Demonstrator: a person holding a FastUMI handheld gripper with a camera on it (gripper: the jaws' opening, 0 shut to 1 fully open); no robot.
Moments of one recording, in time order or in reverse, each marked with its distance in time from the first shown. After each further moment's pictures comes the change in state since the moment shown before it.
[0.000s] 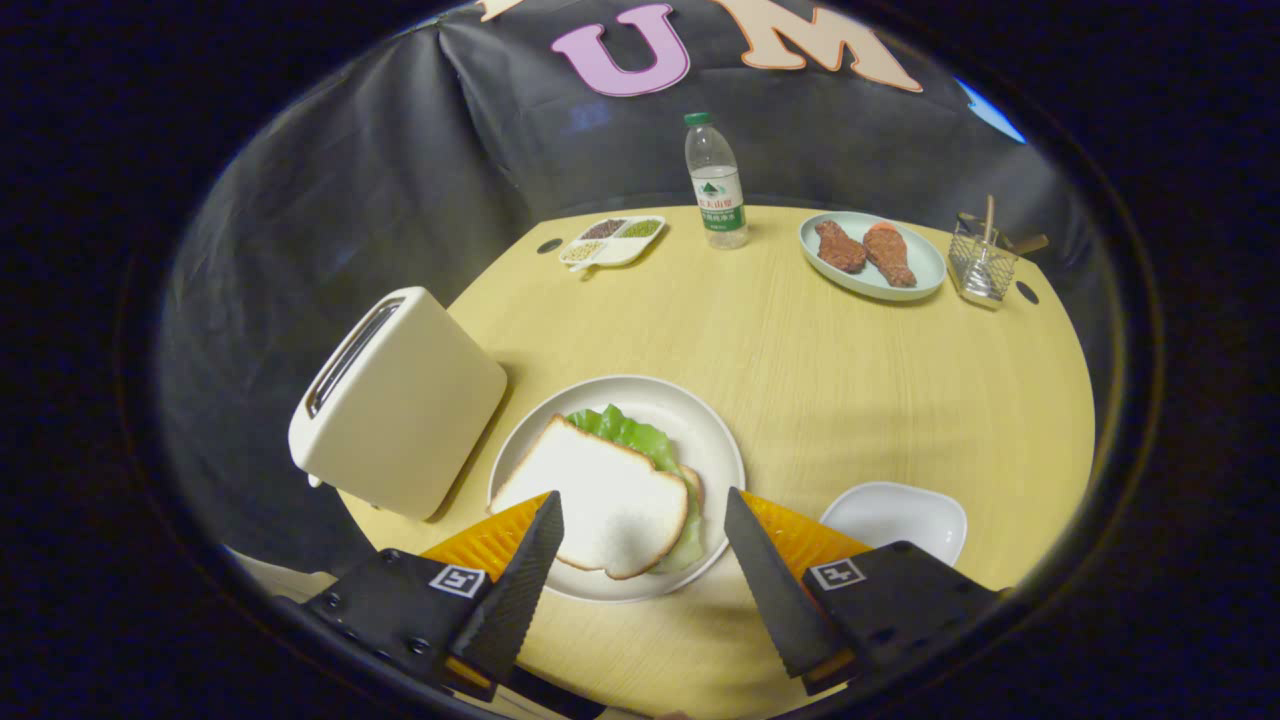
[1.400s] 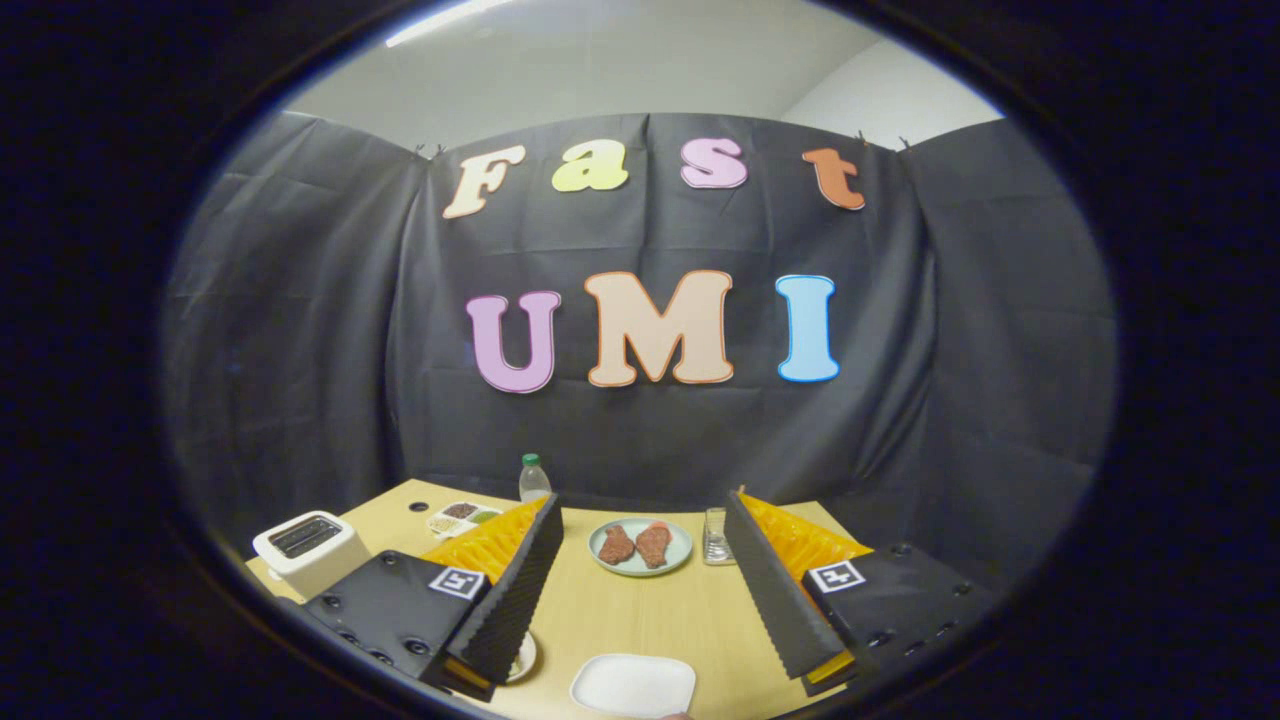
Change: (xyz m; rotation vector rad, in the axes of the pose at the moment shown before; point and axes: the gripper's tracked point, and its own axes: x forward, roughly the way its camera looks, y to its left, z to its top) arm -0.268 -0.087 0.154 -0.052 -0.857 -0.461
